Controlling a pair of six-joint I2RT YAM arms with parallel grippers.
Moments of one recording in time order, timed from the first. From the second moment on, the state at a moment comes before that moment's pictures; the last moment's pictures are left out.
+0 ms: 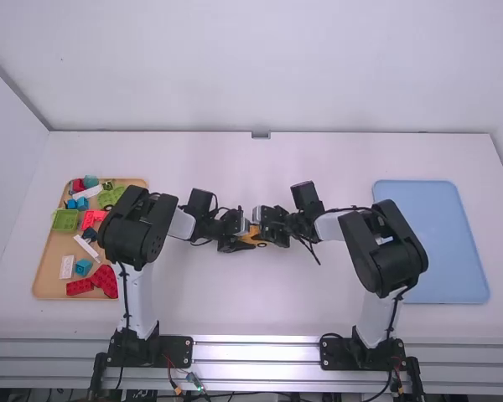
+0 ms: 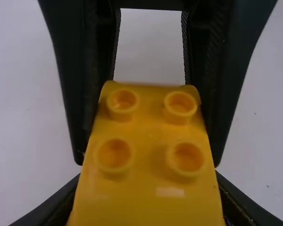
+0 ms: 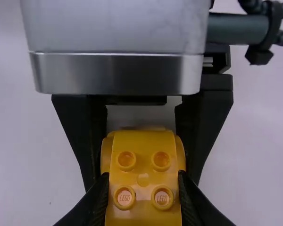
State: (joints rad) left arm -0.22 2.11 0.82 0.27 1.02 1.03; right arm 0.40 1.96 0.84 0.12 -0.87 -0.95
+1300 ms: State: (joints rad) left arm -0.23 2.11 0.84 0.22 1.02 1.06; right arm 0.35 1.96 0.84 0.05 -0.93 -0.97
